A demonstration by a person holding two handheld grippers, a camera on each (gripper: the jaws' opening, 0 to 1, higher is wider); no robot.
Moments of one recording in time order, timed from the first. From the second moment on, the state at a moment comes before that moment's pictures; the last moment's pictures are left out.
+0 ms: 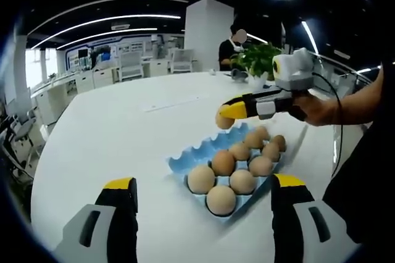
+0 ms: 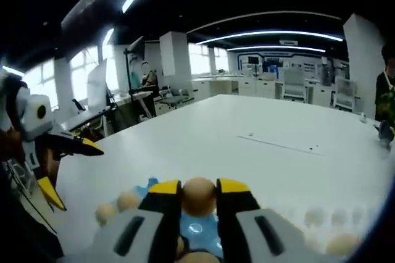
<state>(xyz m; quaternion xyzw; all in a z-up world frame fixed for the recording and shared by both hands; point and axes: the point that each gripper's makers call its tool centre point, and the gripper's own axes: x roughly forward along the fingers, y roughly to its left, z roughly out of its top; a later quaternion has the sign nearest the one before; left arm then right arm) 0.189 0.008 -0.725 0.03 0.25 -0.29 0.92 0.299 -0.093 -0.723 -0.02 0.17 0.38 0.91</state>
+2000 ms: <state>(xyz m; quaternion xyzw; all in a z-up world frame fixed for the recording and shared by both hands) 0.194 0.018 -0.734 0.03 0.26 -0.28 0.93 0.283 0.003 -0.775 -0.06 0.23 0.48 0.85</state>
